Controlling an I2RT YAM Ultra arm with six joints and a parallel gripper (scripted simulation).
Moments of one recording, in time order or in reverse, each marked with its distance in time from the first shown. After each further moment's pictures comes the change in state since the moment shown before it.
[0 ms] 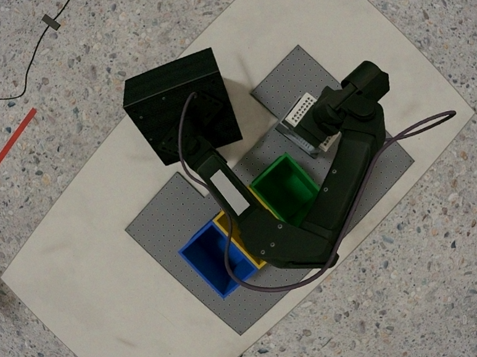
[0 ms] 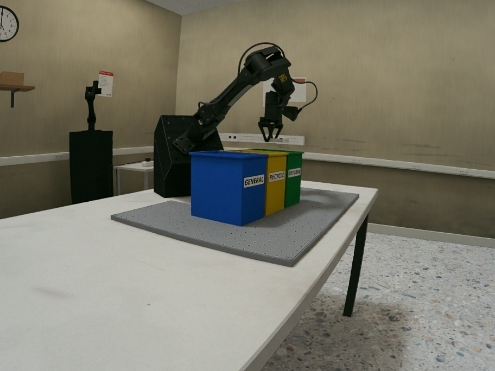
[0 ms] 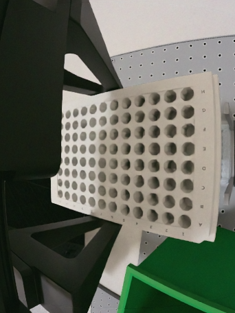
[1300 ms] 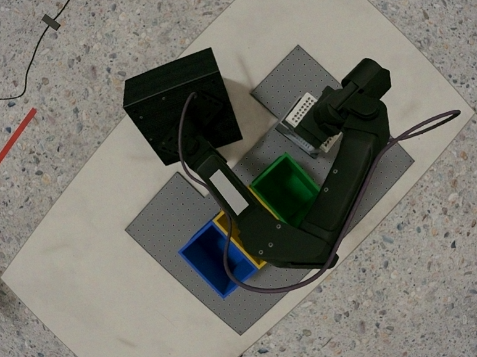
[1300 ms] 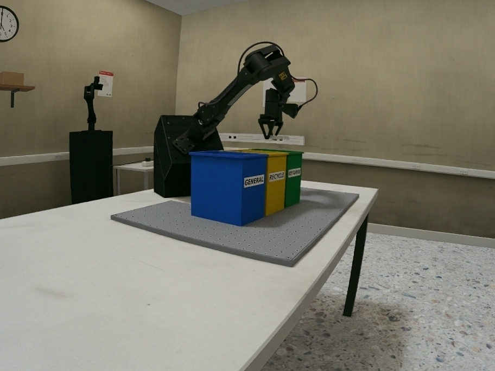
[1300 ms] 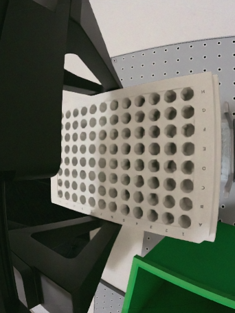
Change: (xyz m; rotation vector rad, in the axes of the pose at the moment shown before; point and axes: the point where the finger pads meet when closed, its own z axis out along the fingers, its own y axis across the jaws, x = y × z) arm -0.001 -0.003 -0.011 0.007 -0.002 0.001
